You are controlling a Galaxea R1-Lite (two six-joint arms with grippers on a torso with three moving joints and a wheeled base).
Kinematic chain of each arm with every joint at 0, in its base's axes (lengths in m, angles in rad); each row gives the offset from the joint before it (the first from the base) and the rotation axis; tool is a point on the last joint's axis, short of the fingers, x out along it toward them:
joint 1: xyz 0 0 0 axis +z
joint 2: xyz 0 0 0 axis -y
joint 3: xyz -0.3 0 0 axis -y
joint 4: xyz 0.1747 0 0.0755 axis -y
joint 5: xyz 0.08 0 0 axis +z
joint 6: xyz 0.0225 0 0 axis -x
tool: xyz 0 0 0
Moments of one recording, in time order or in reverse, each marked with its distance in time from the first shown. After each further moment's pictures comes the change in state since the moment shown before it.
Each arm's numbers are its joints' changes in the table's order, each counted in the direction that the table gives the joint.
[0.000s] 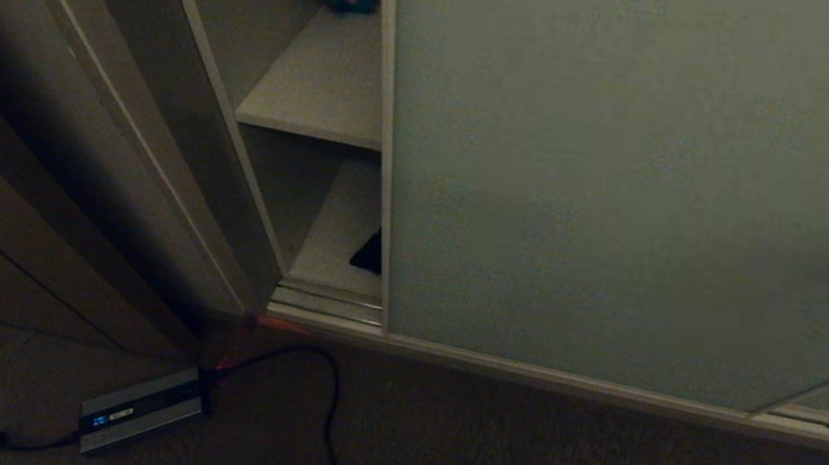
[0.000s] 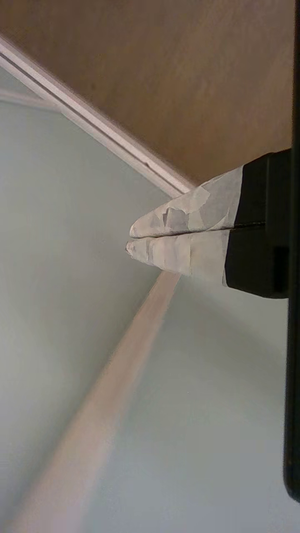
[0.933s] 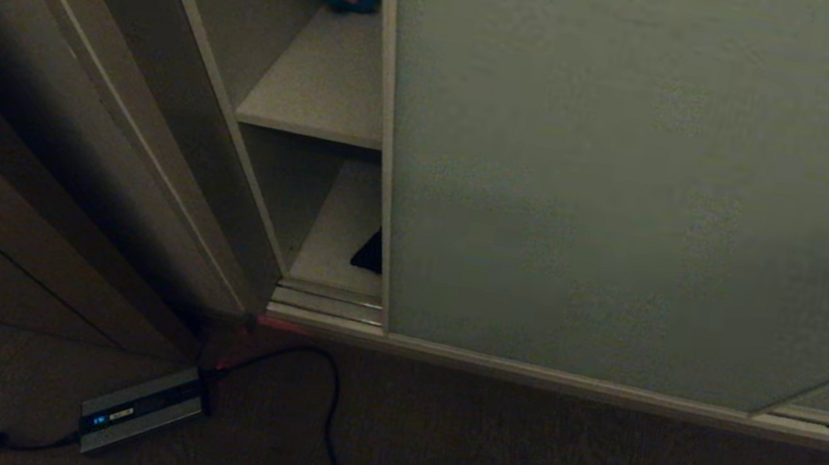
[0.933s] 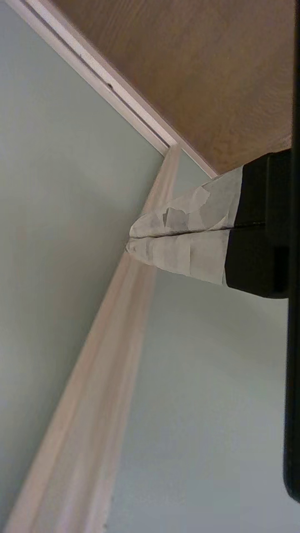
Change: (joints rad) left arm 0.000 0.000 0.000 0.000 0.000 0.000; right arm 0.074 -0.166 0.133 -0.002 0.169 -0.084
